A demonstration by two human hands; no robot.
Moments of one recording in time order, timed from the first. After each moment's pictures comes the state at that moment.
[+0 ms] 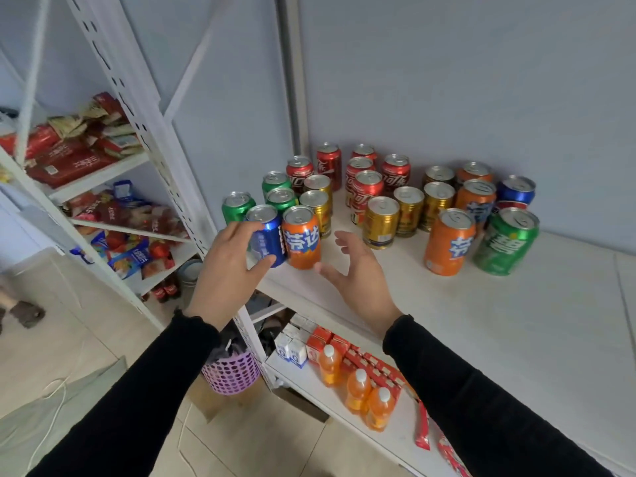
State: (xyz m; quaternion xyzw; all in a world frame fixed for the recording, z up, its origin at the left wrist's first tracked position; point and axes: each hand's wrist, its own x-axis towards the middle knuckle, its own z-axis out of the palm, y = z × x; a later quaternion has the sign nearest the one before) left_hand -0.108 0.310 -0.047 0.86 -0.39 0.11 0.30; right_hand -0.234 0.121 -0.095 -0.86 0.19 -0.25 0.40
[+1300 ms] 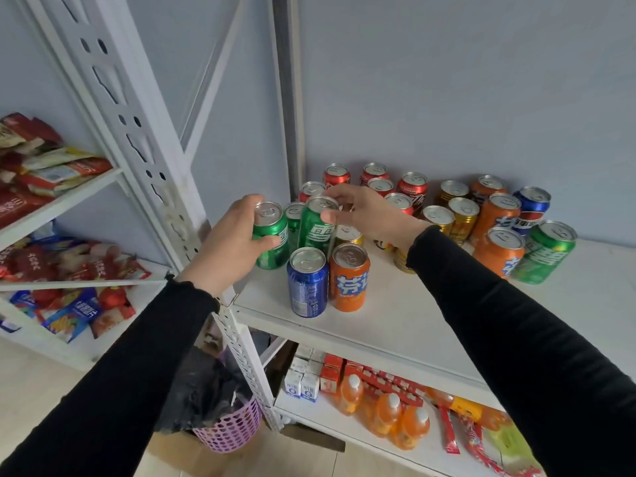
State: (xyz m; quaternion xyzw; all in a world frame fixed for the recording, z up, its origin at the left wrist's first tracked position) left_hand 0.056 0.292 0.007 0.82 -0.48 -0.03 0.31; right_hand -0.093 0.090 0.018 -0.89 0.18 -0.13 0.41
